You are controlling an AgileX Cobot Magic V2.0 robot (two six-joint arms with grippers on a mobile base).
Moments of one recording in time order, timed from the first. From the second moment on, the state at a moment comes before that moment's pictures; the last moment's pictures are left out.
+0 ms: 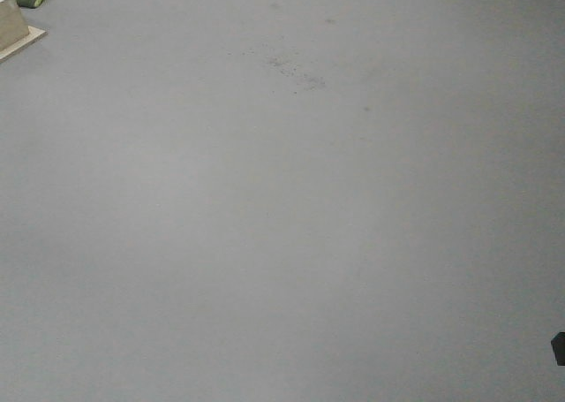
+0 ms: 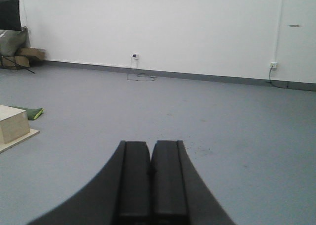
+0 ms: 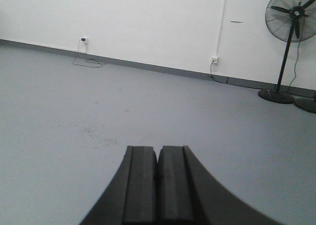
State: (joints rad) left arm -0.04 -0.01 0.03 0.01 0.05 0.00; right arm -0.12 -0.01 0.03 0.05 0.10 -0.13
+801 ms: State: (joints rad) left arm -0.04 -0.01 0.03 0.01 0.05 0.00; right arm -0.12 -0.01 0.03 0.05 0.10 -0.13
